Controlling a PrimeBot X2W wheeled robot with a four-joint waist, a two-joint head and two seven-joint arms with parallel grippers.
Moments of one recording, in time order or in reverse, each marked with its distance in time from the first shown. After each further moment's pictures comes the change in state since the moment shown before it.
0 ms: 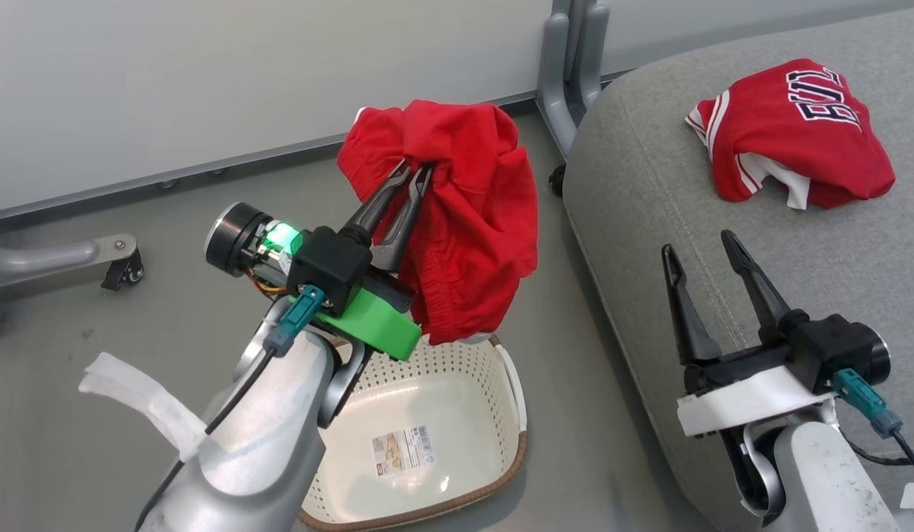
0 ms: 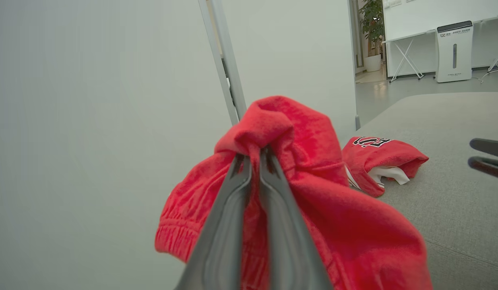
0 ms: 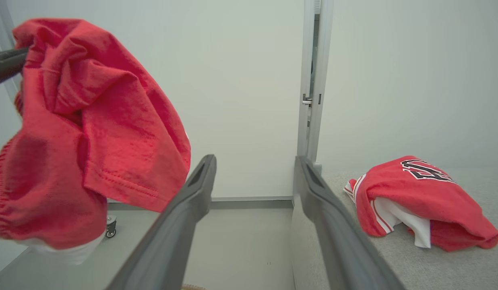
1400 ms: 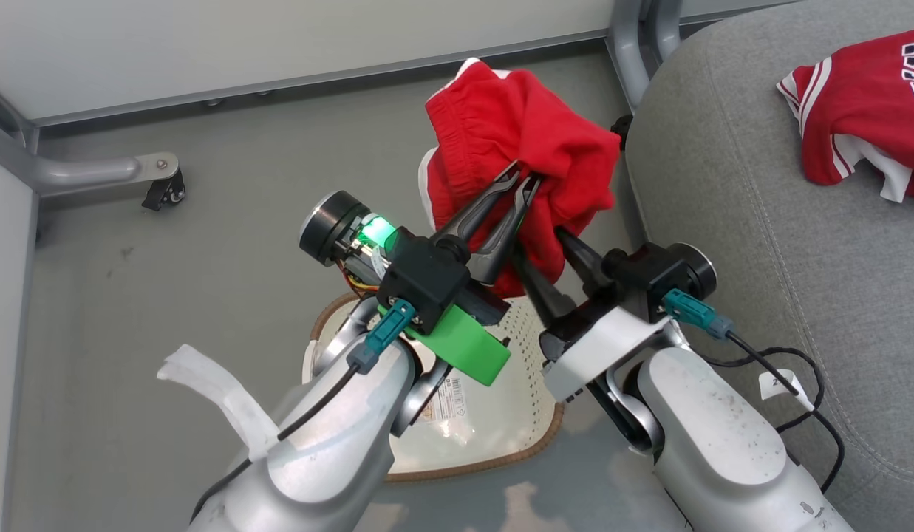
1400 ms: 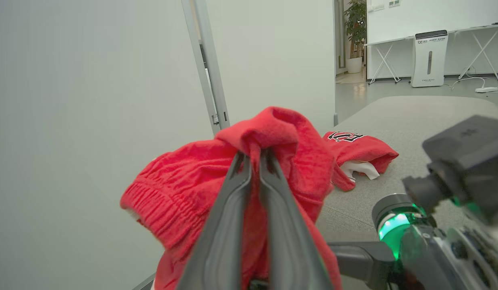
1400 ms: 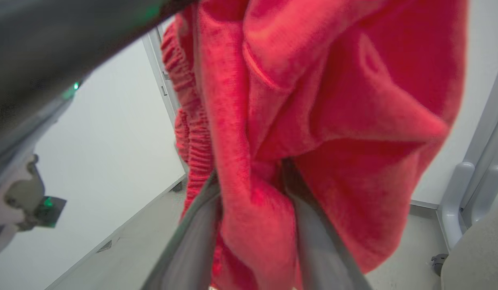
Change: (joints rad) left arm -0.051 -0.063 -0.158 -0.049 -0.039 0.019 0.000; right arm -0.338 0.003 0.409 0.270 0.158 0.000 0.000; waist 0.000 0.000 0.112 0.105
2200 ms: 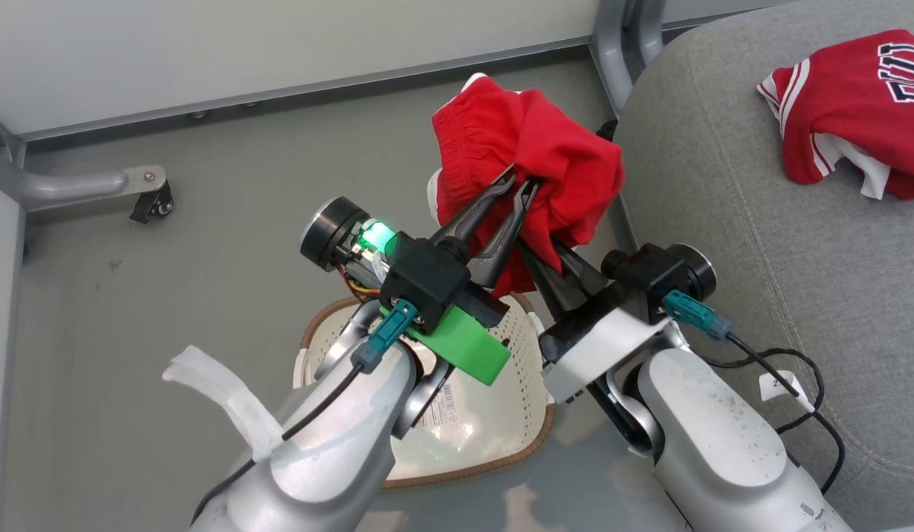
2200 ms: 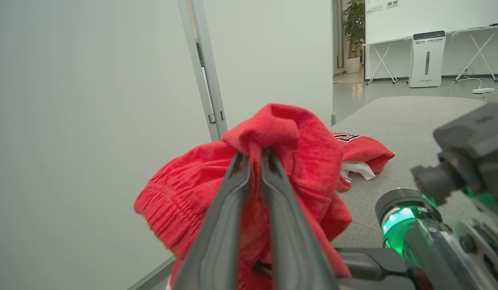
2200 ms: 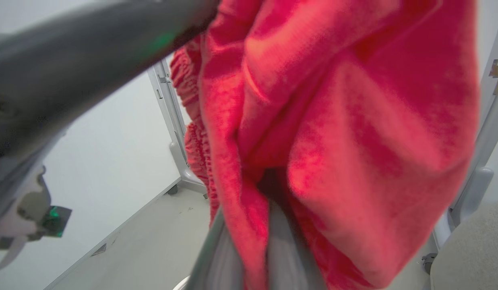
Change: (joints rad) left arm 0.001 -0.001 -0.014 0.020 -0.018 0.022 -0.002; right arm 0.003 0.000 0.000 -0.003 0.006 0.000 0.000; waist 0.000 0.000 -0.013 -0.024
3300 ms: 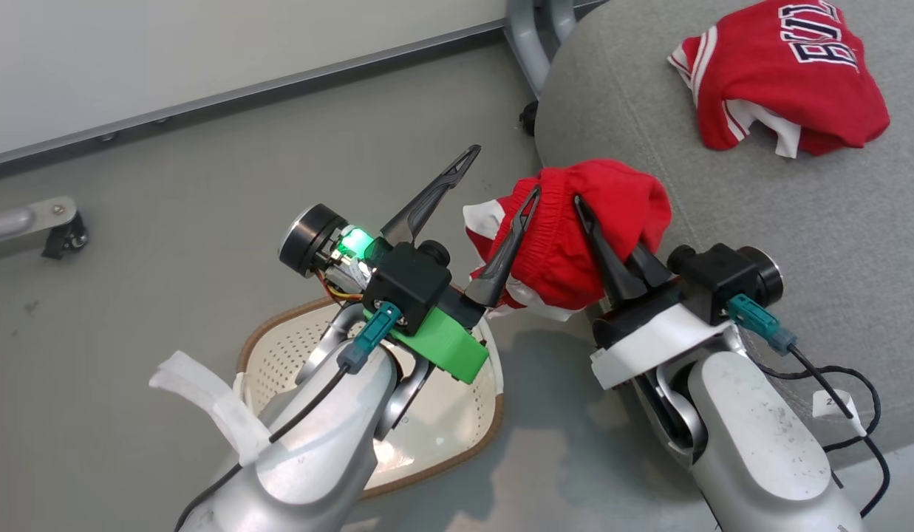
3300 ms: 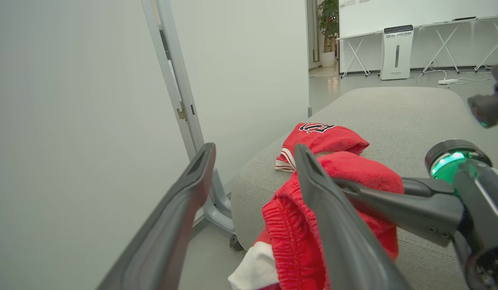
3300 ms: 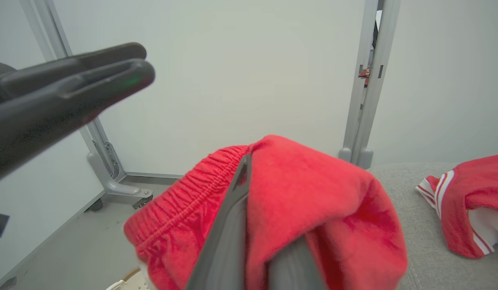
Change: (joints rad) left arm 0.018 0.017 0.033 0.022 0.040 -0.007 0.000; right arm 0.079 0.000 -0.176 -0.075 -0.102 0.000 0.000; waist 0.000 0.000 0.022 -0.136
